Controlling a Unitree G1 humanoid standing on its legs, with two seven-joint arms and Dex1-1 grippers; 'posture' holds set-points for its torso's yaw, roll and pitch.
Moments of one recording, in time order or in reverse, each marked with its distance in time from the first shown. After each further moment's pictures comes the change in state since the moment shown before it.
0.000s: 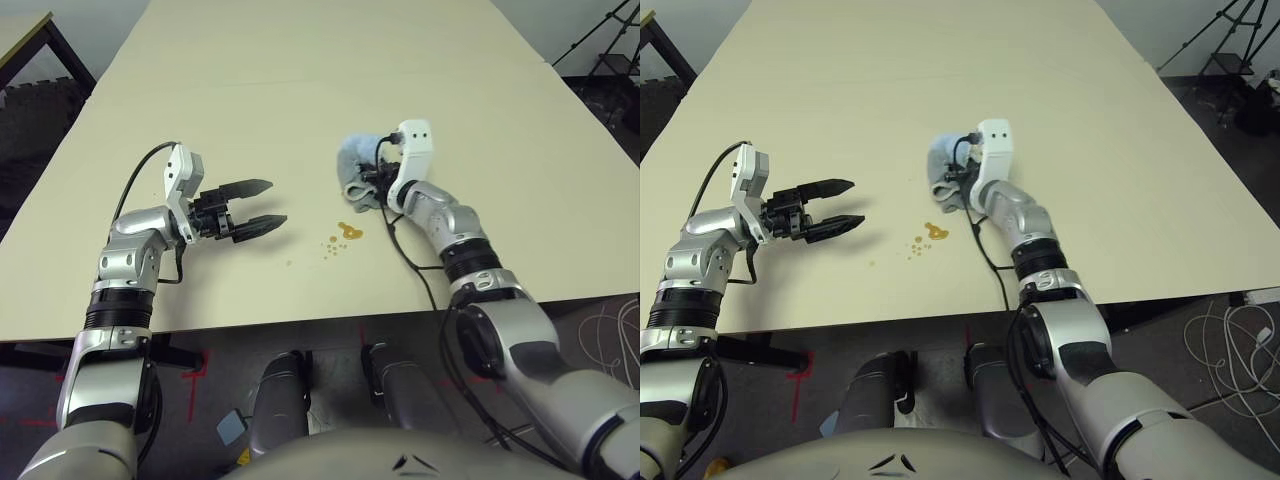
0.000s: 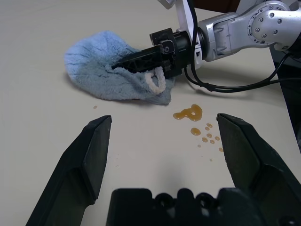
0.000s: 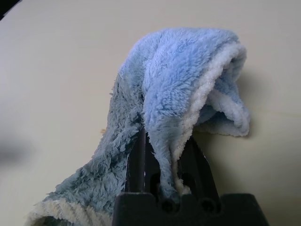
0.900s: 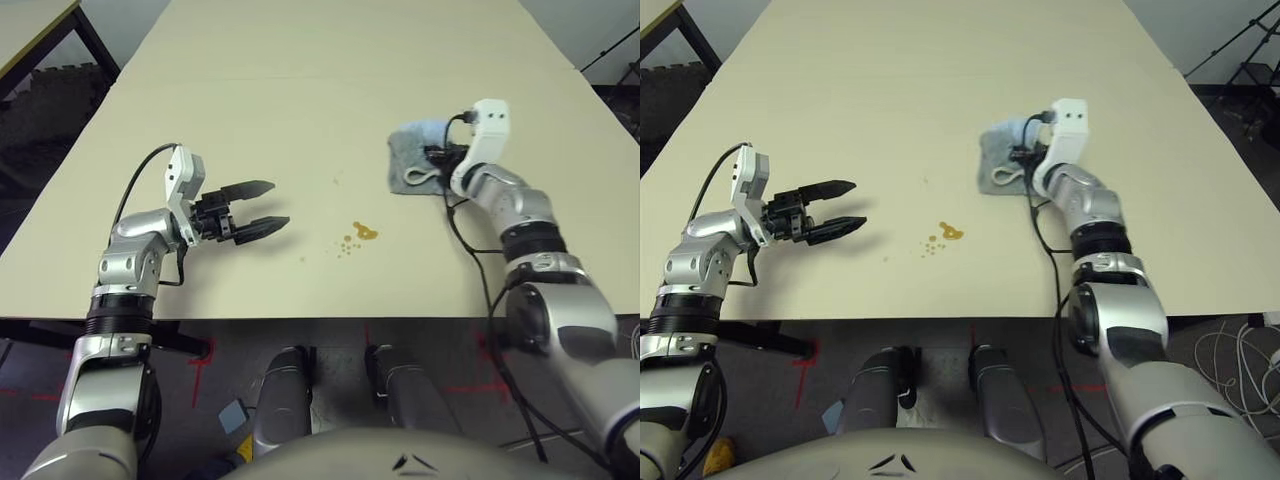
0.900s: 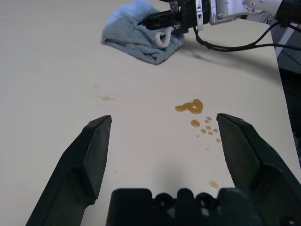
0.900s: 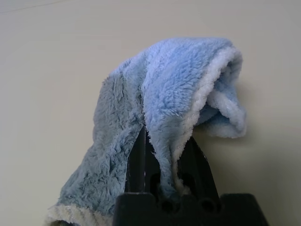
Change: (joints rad) left arm 0.014 -0.009 -0.001 -0.037 -0.015 0.020 0.018; right arm 0.012 -0.403 -0.155 -0.022 0.055 0.066 0.024
